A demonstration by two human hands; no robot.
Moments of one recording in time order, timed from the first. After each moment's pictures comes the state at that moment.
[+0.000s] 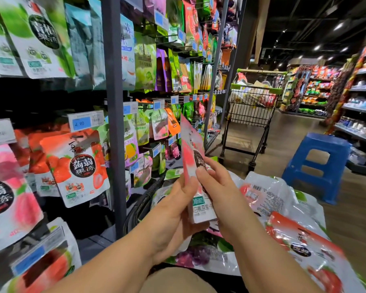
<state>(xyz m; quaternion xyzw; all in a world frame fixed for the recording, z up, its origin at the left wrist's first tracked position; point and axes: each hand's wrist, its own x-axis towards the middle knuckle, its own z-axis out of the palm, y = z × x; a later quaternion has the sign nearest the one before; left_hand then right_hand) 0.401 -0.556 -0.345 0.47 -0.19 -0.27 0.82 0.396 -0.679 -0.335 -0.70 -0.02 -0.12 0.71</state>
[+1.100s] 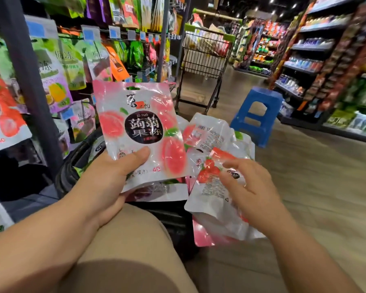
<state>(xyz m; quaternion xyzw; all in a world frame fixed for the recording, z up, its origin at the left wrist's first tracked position) 0.379 -0.572 -0.381 0.53 -0.10 -0.18 0.82 0.267 -0.795 -0.384 -0.93 0.13 -0.21 0.27</state>
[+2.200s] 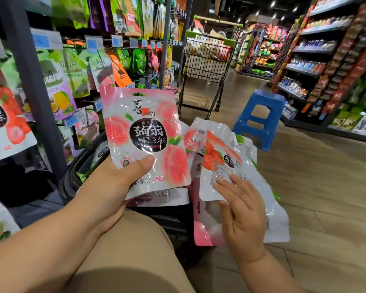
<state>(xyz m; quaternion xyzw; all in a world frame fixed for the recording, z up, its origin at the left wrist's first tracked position) 0.374 -0.572 -0.382 0.55 -0.15 -0.17 0.80 0.283 -0.804 -0.478 -0.83 -0.05 -0.54 0.14</state>
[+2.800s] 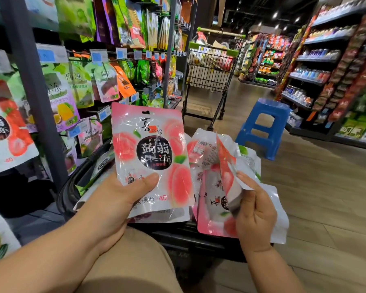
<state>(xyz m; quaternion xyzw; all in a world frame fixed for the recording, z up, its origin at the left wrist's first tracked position) 0.376 -0.579 -0.385 0.57 -0.12 -0.19 0.79 0.313 -0.822 -0.460 -0.71 0.02 -0.56 0.43</state>
